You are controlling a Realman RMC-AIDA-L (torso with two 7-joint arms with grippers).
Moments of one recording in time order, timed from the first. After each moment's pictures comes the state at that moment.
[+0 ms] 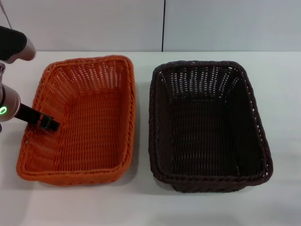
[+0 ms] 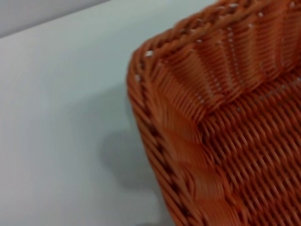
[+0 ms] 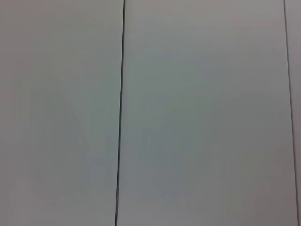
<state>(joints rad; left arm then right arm) -0.52 -2.06 -1.86 -1.26 2.83 -1.25 0.40 0.16 2.09 -2.45 -0.43 -1.76 1.43 2.86</state>
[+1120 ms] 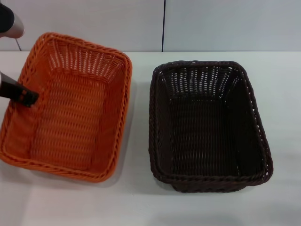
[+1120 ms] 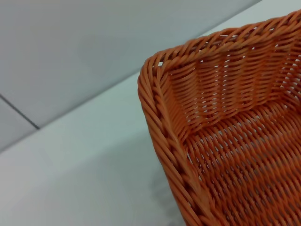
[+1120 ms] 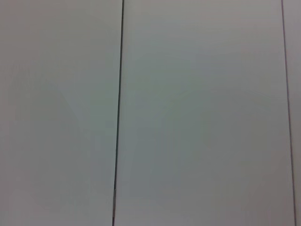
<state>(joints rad) -0.45 -2.06 -1.84 -1.51 2.88 -1.29 0.49 0.16 2.09 -2.44 -0.43 -1.76 1.44 2.86</state>
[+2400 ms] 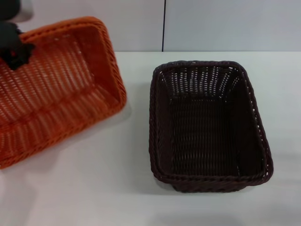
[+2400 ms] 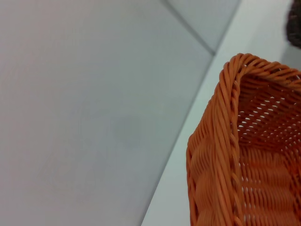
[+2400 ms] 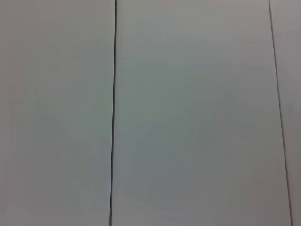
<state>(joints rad) -0.44 -2.06 -1.83 -1.89 2.89 -1.41 1.02 0.15 2.09 -2.44 -0.45 -1.75 1.48 2.86</state>
